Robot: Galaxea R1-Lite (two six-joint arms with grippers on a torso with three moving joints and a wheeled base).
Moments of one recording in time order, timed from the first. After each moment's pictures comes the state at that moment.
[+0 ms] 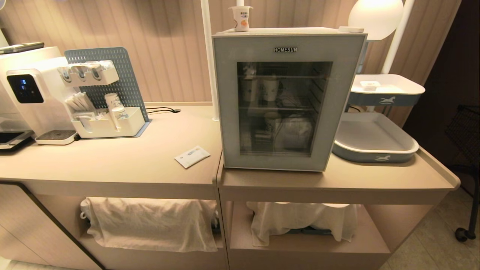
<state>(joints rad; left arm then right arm) 0.00 0.00 0.00 0.01 0.01 -0.03 0.00 0.03 -0.06 -0.18 -0.28 -0.07</state>
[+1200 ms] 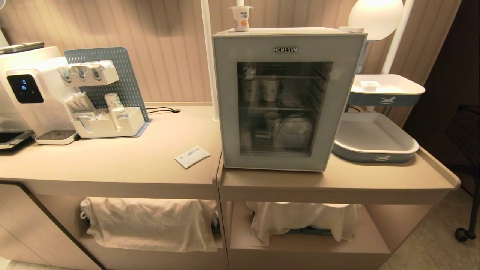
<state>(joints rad) 0.00 0.00 0.00 0.01 0.01 -0.03 0.00 0.00 0.00 0.02 0.01 -0.04</state>
